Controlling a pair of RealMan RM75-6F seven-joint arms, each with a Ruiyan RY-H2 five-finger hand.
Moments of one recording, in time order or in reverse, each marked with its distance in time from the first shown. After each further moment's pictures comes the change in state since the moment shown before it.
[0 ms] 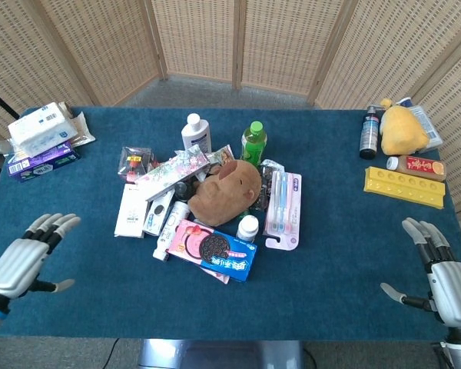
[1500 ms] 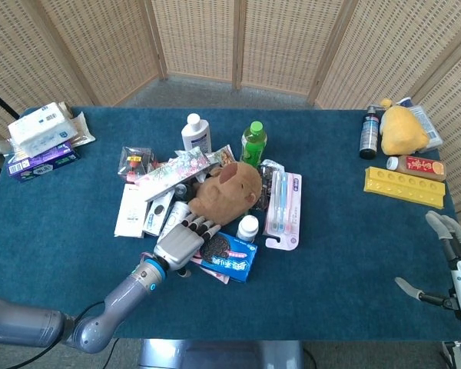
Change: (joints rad) left arm -0.716 -0.661 -0.069 0.079 -0.895 -0.206 0.888; right arm -0.012 0.054 0.025 0.001 0.026 0.040 0.142
